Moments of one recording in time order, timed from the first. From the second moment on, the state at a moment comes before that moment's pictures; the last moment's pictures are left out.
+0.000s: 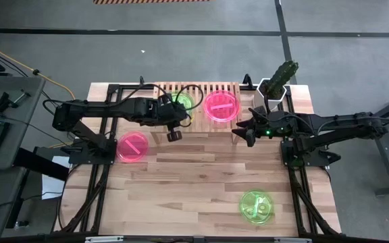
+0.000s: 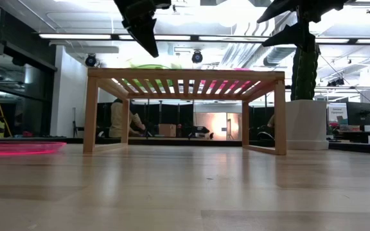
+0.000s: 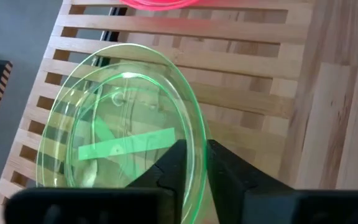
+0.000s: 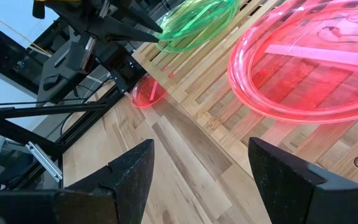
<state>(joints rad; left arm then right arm) 0.07 1.54 1.43 -0.91 -0.40 -0.01 0.04 0.86 0.74 -0.31 0.24 0.73</state>
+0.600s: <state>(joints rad) 0.09 1.44 1.43 -0.91 -0.41 -0.05 0.04 0.86 0.74 -0.31 0.27 0.72</state>
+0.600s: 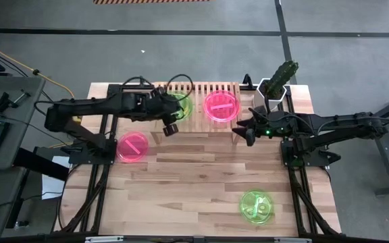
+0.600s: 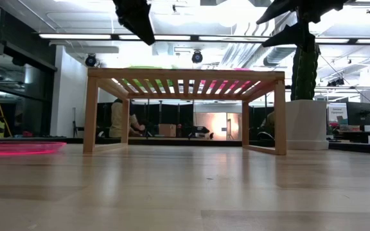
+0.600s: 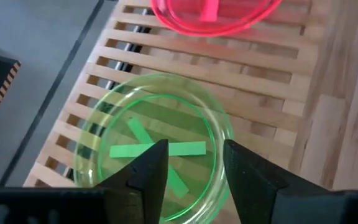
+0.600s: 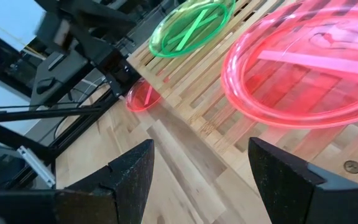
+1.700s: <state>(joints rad) -0.12 0.78 0.60 0.31 -0.24 -0.44 0.04 0.86 0.74 -0.31 0.28 0.74</state>
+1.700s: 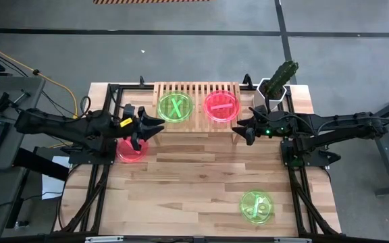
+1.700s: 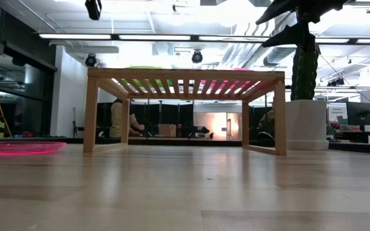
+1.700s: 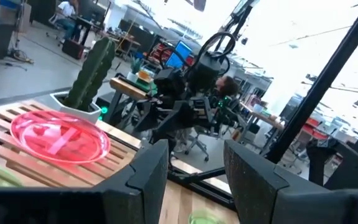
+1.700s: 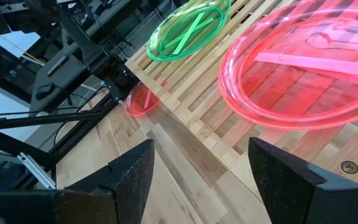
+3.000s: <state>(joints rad) -0.40 1.30 0.59 -0.79 -0.28 -0.94 0.04 0.86 0.74 -0.31 0.28 0.79</state>
